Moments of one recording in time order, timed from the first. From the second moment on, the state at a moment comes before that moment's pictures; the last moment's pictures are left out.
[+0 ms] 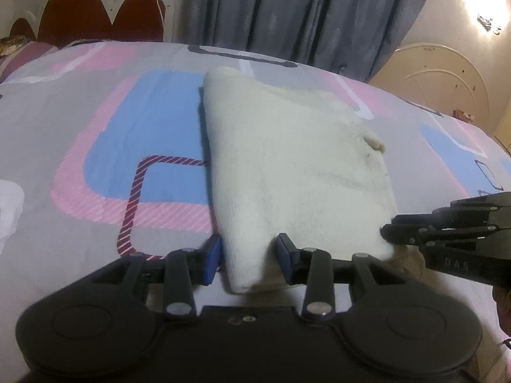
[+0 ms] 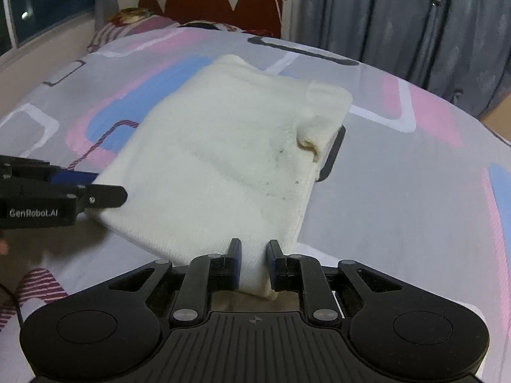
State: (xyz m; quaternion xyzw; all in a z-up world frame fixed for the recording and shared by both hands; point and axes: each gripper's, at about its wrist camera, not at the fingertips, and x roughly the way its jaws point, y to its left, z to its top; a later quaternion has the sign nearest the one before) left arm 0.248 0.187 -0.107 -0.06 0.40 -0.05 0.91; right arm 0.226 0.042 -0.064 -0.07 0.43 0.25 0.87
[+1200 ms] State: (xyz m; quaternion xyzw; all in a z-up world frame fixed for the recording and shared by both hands) left arm 0.212 0.174 -0.107 -0.02 0.41 0.01 0.91; right arm 0.198 0.033 -0.067 -0.08 0.41 0.22 0.88
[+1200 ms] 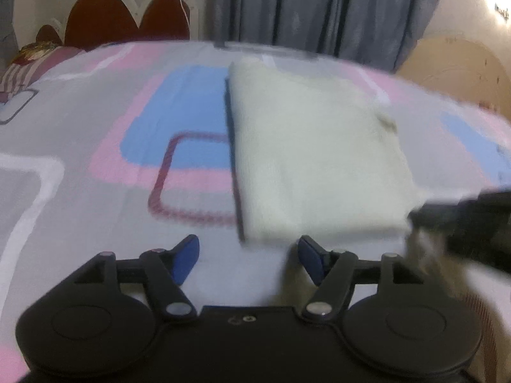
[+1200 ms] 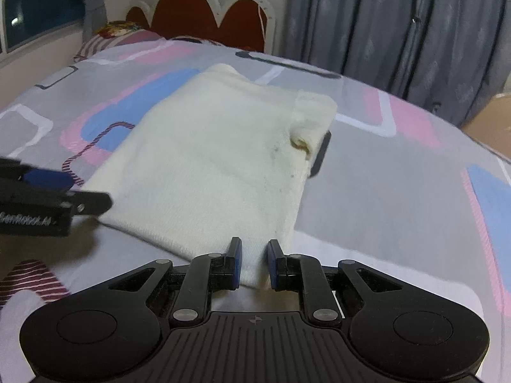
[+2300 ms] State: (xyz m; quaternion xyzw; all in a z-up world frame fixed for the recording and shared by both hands) left arm 0.005 0.114 0.019 -0.03 0.27 -0.03 0.96; right arm -0.034 -0.044 0.080 0.06 0.31 0.19 0.93
